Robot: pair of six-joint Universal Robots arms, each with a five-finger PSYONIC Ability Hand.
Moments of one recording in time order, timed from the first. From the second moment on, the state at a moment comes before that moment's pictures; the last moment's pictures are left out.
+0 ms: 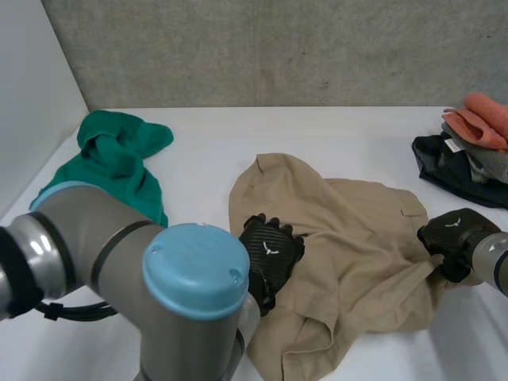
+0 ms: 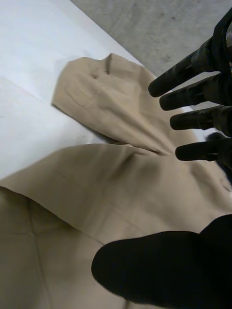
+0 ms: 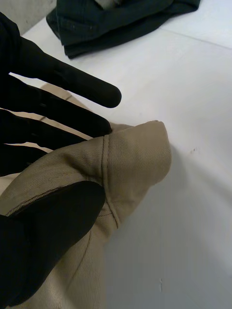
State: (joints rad) left arm 3.76 -2.08 -1.43 3.12 -1.78 3.54; right arm 1.66 -1.29 1.72 0.21 1.44 2.41; left_hand 0.31 0.31 0.31 0.31 0.13; right_hand 1.11 1.18 1.18 1.20 0.98
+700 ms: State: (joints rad) left arm 3.71 -2.23 -1.31 3.15 -1.91 3.51; right arm 1.64 -1.35 1.72 0.26 1.44 2.41; left_hand 1.16 1.19 1.18 1.19 0.99; right_hand 1.11 1.18 1.18 1.20 0.98
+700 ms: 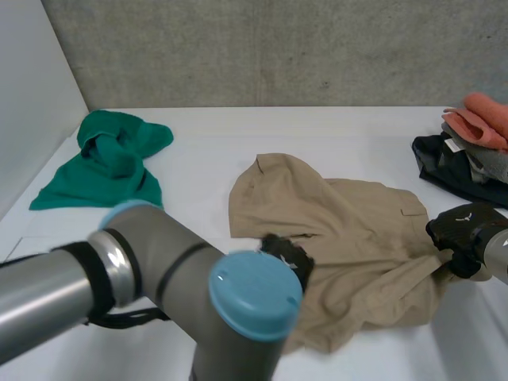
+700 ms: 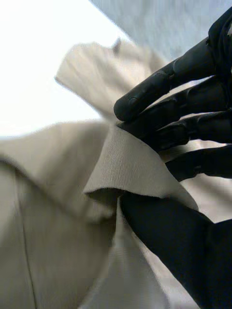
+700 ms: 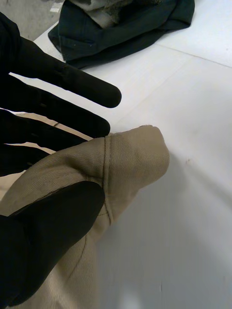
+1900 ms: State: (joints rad) left arm 4.19 -2.20 -1.43 3.43 -1.67 3.36; right arm 1.88 -1.01 1.48 -0.10 1.54 2.58; left_hand 0.53 0.57 0.58 0.57 0.39; right_hand 0.56 0.55 0.55 0.55 0.36
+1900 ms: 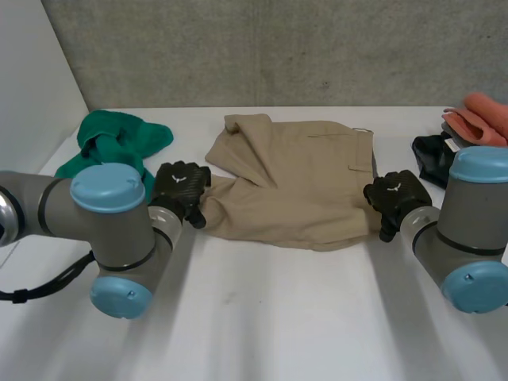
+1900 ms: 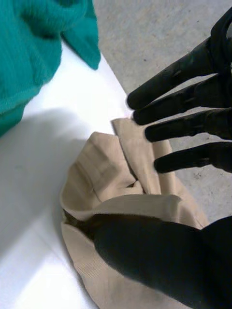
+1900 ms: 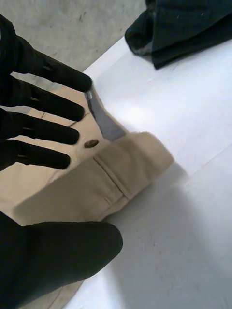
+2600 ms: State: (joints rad) left arm 4.18 -2.01 -1.64 3.29 -1.54 3.47; right arm 1.74 -1.19 1.74 -0.09 1.28 2.47; left_hand 0.37 0.37 0.37 0.36 0.18; right_hand 0.55 0.53 0.52 0.53 0.33
